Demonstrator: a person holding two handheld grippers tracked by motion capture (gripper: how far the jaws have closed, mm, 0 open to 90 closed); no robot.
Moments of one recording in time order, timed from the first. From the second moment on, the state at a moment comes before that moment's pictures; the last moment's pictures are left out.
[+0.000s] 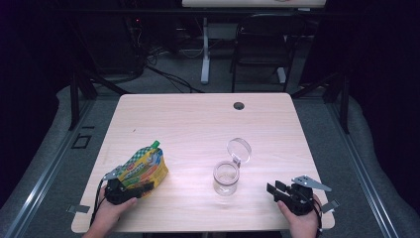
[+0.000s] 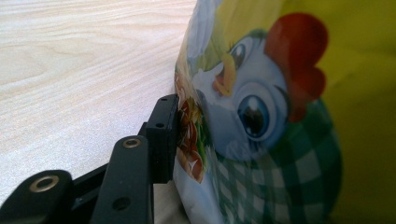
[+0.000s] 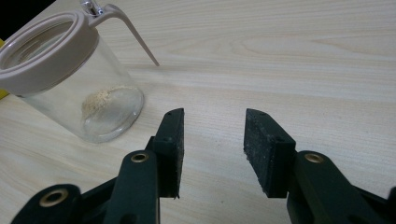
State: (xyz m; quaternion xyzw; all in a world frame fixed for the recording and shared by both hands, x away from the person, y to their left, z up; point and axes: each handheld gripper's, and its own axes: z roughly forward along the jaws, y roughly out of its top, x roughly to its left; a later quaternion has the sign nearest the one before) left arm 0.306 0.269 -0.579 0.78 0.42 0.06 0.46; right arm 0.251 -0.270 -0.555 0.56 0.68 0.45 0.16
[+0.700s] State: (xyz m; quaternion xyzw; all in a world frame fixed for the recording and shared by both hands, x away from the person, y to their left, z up) left arm 0.301 0.266 -0.575 0.79 0.41 0.09 0.45; right arm 0.251 -0.269 -0.558 0.56 0.68 0.44 0.16
